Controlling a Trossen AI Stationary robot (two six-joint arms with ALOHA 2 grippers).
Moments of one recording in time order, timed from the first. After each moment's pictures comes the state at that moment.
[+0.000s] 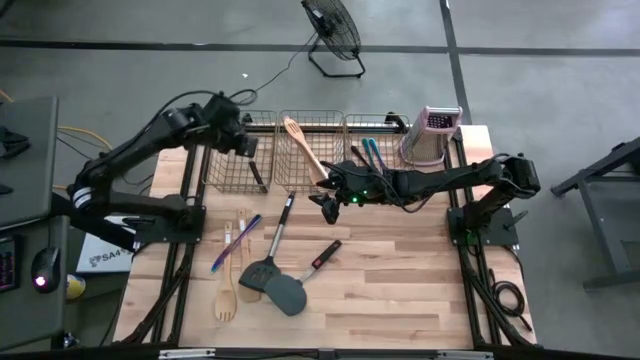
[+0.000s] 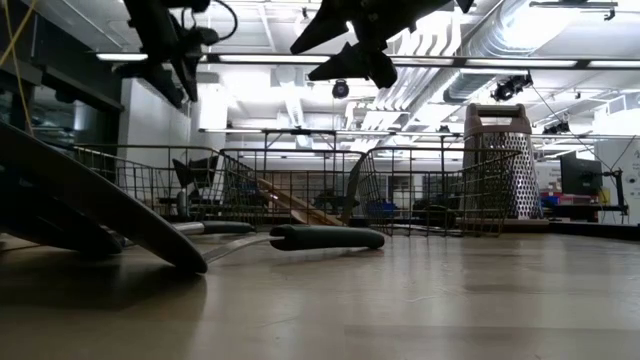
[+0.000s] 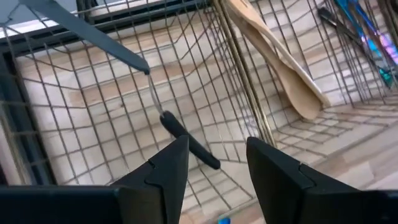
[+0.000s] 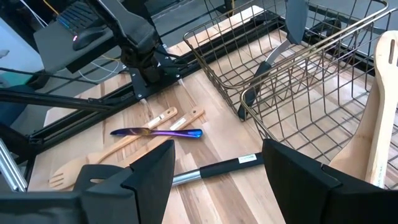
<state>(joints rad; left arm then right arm) 0.66 1.12 1.22 -1.09 -0.08 -0.58 0.00 1.59 1.16 0.00 0.21 0.48</state>
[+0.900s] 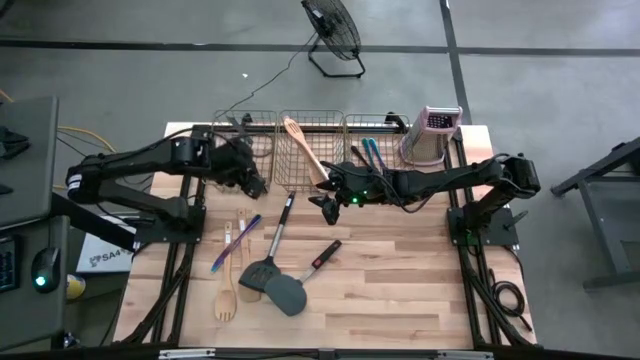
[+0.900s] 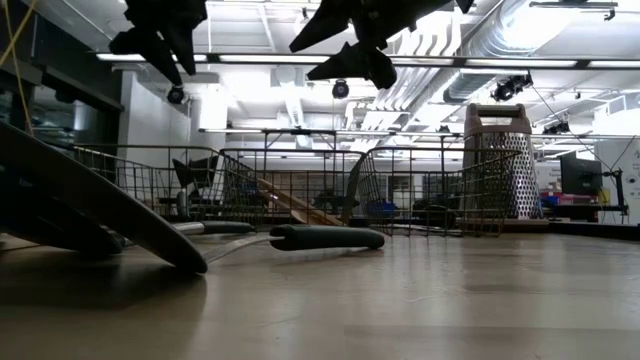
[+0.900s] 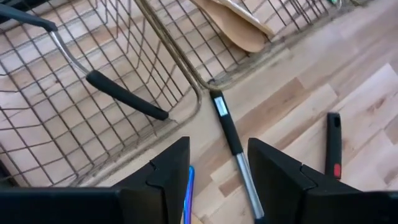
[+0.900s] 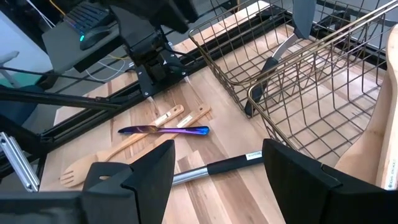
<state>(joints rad) 0.16 1.10 1.21 -1.14 -0.22 -0.80 0.01 1.59 1.16 0.00 0.18 0.50</state>
